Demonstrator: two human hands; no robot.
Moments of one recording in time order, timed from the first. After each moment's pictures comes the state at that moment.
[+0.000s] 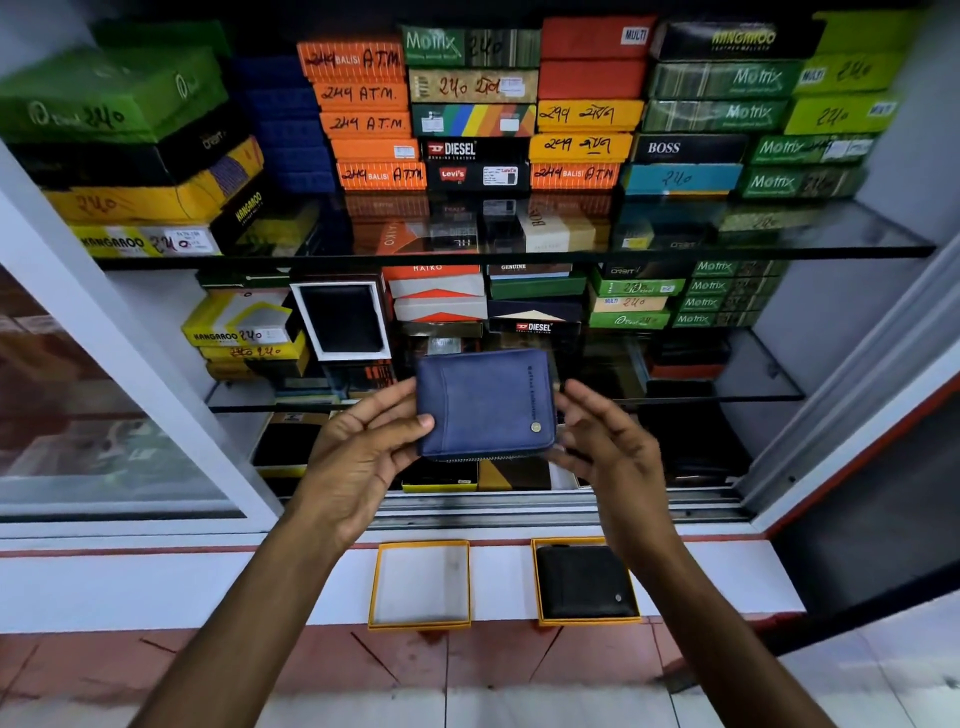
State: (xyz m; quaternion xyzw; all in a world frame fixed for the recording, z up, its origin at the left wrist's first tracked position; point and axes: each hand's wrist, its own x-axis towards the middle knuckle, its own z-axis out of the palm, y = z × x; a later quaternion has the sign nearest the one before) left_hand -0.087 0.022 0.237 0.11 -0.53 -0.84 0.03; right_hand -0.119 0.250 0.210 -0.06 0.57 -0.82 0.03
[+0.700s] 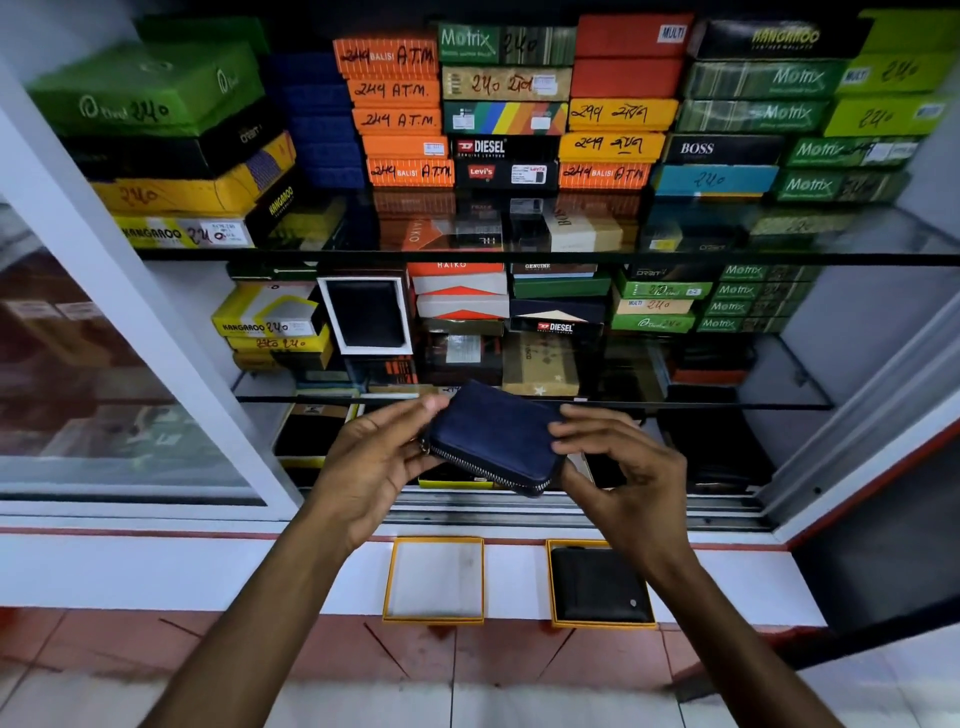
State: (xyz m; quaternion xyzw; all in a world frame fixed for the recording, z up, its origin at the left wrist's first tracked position) left_hand -0.083 0.012 0.229 0.13 -0.55 -0.83 0.01; right_hand -0.121 0.252 0.195 -0.31 0.74 -0.55 -0.24
